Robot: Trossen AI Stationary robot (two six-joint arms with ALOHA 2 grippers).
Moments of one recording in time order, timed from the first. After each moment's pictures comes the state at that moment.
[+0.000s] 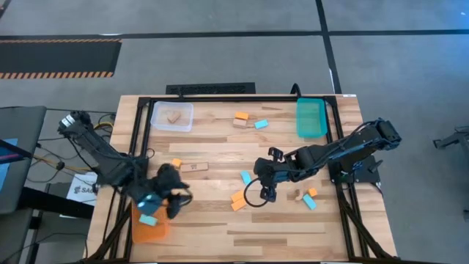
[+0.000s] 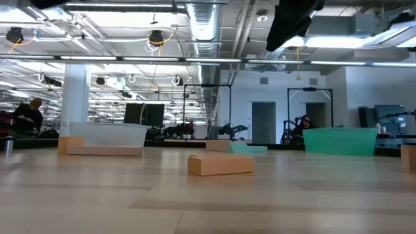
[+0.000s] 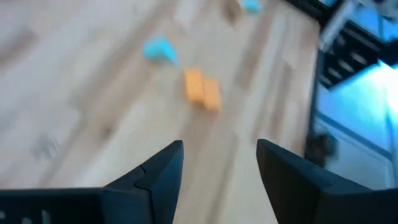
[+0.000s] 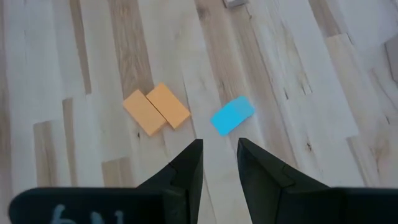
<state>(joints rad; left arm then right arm) -0.69 1.18 1.04 -0.75 -0.56 -1.04 0.31 1.56 1.32 -0.78 0.26 0.49</state>
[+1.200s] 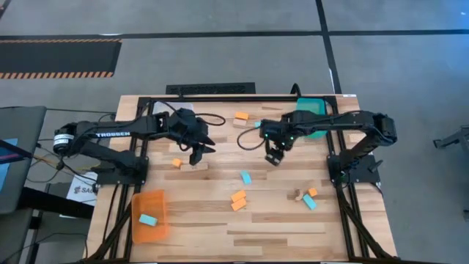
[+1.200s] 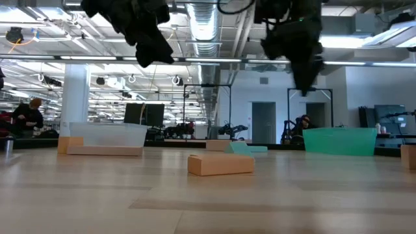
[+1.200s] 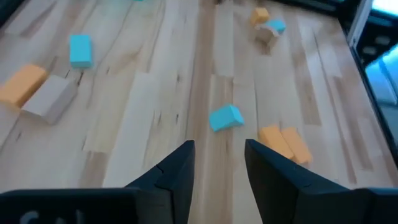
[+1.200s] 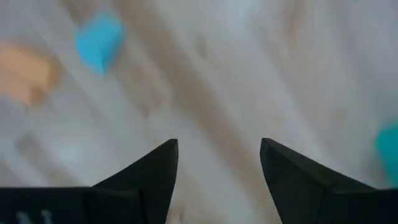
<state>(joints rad) 0.23 1.22 0.90 -0.37 0.26 -0.08 -0.13 1.56 1.28 -1.16 -0.05 0.50</state>
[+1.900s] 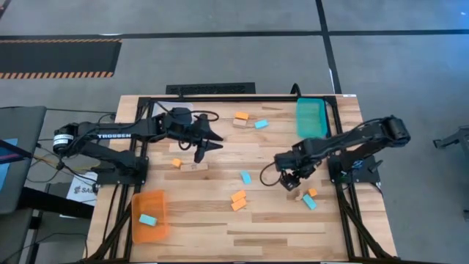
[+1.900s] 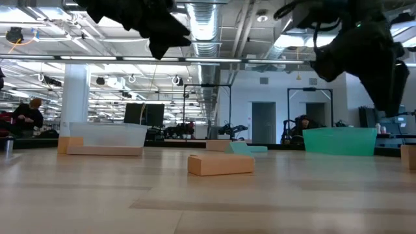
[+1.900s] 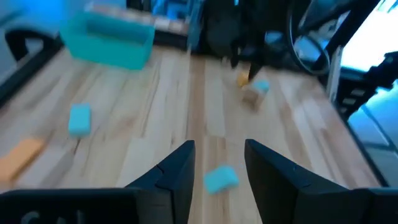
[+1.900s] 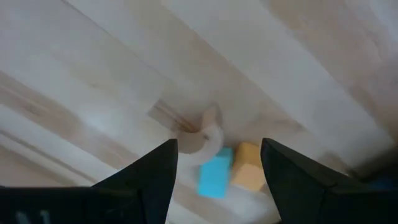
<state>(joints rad) 0.23 1.21 0.85 -0.04 0.29 -0.09 0.14 1.42 0.94 -1.07 -0.21 1.04</state>
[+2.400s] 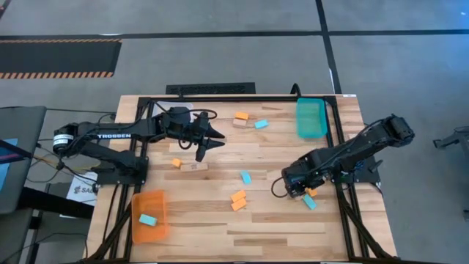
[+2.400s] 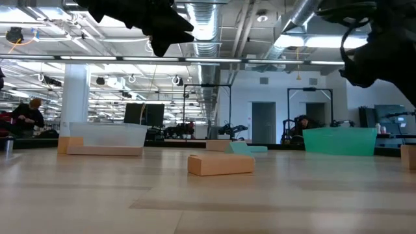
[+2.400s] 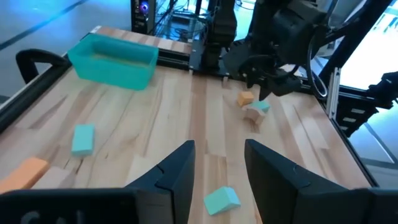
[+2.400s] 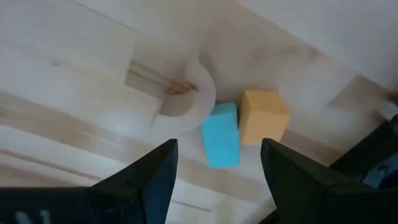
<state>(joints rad) 0.23 1.21 0.85 0.01 0.27 -0.12 0.31 1.38 0.84 -1.01 -0.26 1.45</state>
